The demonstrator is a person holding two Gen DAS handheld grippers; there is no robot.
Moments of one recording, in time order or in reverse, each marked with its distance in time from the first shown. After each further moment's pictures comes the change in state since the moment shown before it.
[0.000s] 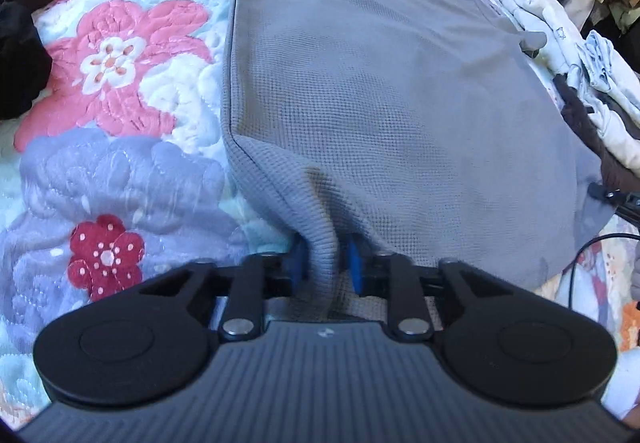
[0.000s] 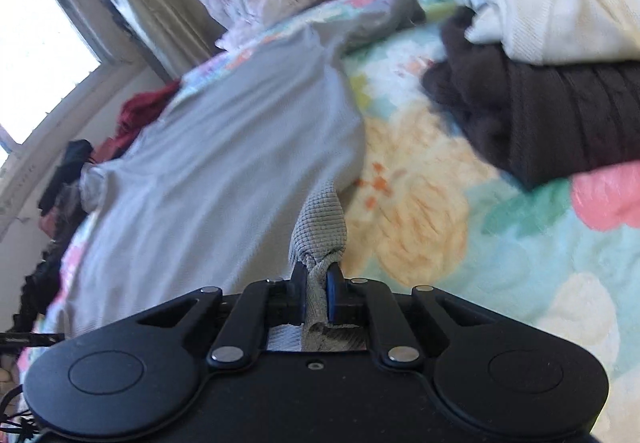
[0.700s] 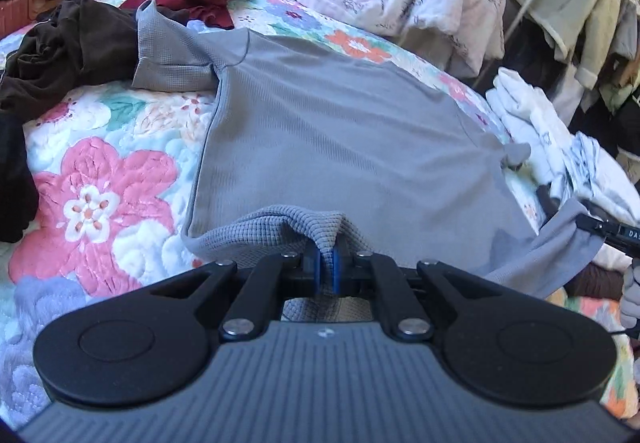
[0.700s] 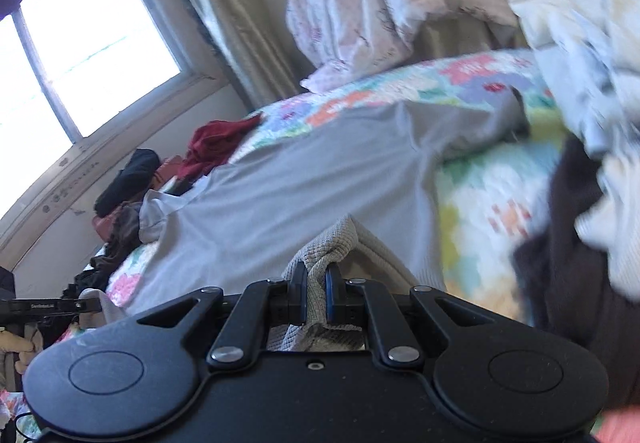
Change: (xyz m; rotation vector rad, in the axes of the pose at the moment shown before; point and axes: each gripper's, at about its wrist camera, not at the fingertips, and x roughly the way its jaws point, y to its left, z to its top) left arm -0.028 -0.032 0.065 -0.049 -0.307 -0.025; right arm 0.021 0.025 0.117 -0.182 -0.063 0.211
